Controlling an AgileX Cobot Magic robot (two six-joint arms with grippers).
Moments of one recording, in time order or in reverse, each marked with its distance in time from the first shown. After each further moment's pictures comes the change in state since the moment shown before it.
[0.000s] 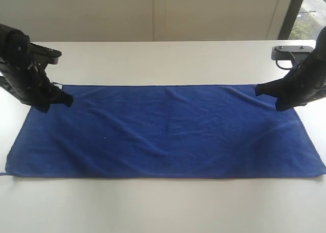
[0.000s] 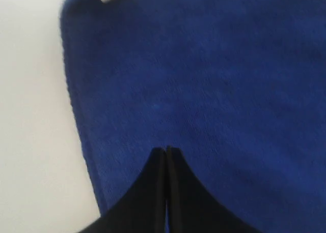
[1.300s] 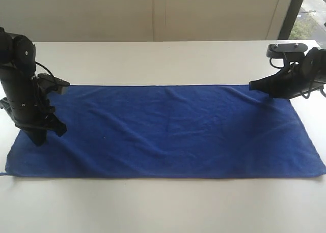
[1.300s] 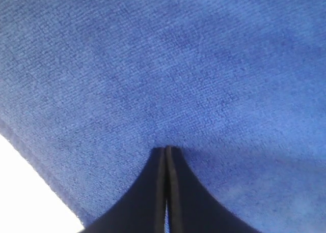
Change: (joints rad) left arm 0.000 0.057 -0.002 -0.135 0.294 0.312; right arm 0.000 0.148 0.000 0.053 -0.451 -0.067
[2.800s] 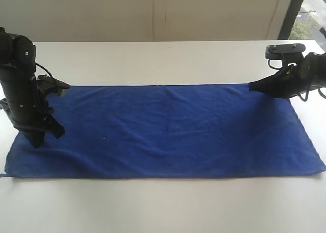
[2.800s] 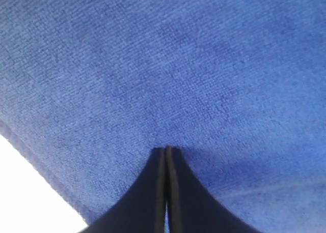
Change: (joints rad) left arm 0.000 0.001 -0.002 0.008 0.019 0.022; right arm 0.000 0.034 0.000 -0.011 -0.095 -0.024
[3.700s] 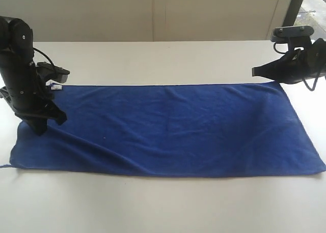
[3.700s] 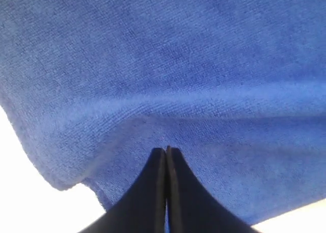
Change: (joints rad) left arm 0.000 -0.022 -0.078 -0.027 0.069 0.003; right arm 0.000 -0.089 0.000 0.000 0.002 0.000
